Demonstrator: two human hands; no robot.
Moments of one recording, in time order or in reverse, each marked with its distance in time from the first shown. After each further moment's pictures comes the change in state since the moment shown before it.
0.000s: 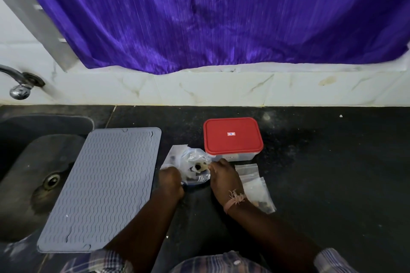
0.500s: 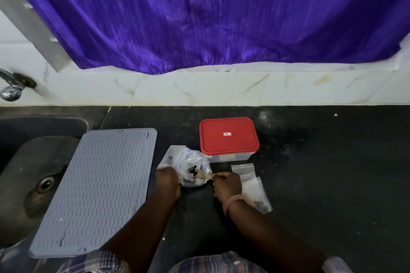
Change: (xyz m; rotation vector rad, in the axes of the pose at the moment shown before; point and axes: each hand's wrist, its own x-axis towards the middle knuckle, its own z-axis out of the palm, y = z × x) left_hand -0.015 0.007 0.005 -0.151 -0.018 -0.068; right_hand -0.002 0.028 0.044 0.812 -0.020 0.877
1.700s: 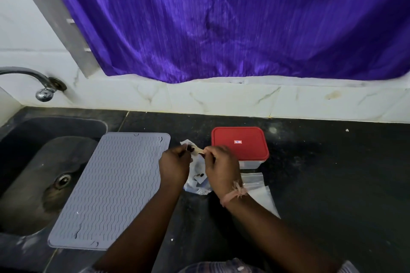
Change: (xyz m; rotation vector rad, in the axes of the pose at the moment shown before) left_hand -0.041 0.044 -0.012 0.657 0.012 0.764; right_hand -0.085 -0.109 -0.005 -0.395 0.095 -1.030
